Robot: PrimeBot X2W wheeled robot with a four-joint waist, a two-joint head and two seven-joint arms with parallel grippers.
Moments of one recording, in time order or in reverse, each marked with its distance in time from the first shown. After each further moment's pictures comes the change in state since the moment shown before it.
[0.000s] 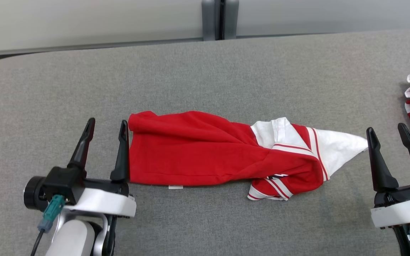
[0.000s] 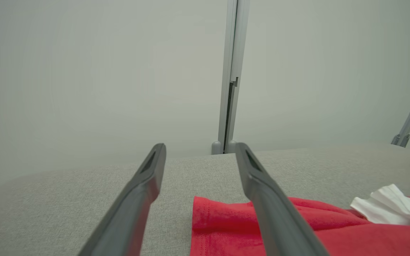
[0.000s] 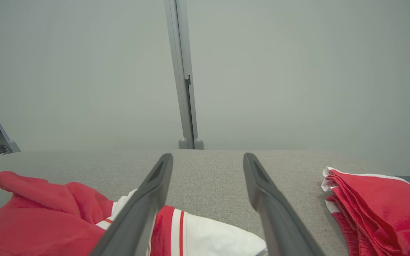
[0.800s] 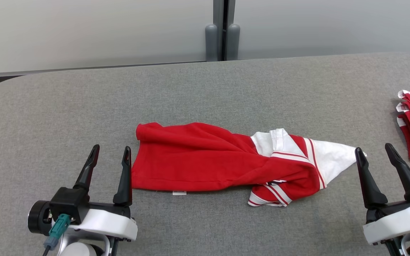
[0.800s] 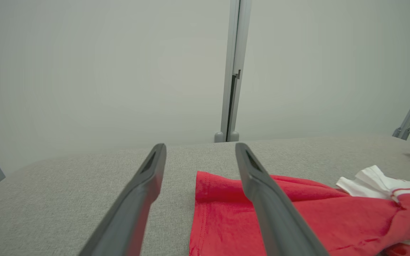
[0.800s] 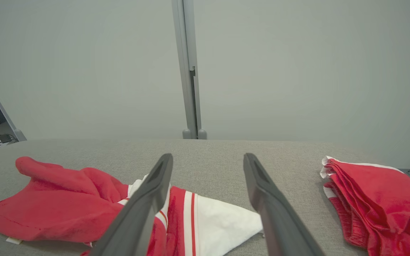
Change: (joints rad) left arm 0.116 0.018 -0.022 -0.031 -0.014 0.031 0.035; right arm 0.063 0.026 0.004 -0.007 -0.033 0.000 0.081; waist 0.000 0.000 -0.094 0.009
